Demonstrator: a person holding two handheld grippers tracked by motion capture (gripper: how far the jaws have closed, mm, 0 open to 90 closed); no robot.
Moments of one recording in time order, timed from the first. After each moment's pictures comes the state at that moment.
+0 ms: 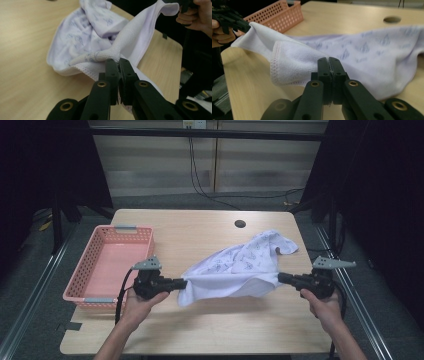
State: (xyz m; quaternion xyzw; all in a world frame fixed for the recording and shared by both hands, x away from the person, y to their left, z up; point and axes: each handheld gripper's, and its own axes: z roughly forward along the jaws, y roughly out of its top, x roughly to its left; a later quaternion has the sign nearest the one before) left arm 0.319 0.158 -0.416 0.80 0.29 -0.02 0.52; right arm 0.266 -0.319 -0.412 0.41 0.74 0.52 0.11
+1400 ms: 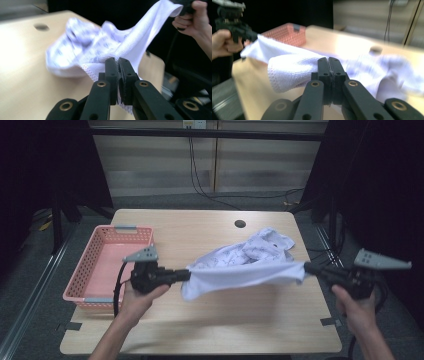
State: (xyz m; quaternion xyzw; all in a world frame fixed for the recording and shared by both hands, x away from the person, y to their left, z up) left arm 0.286 0.155 -0.385 0.79 0.25 -0.02 0.55; right arm 0.215 -0.349 -0.351 0.38 0.72 0.56 0.17
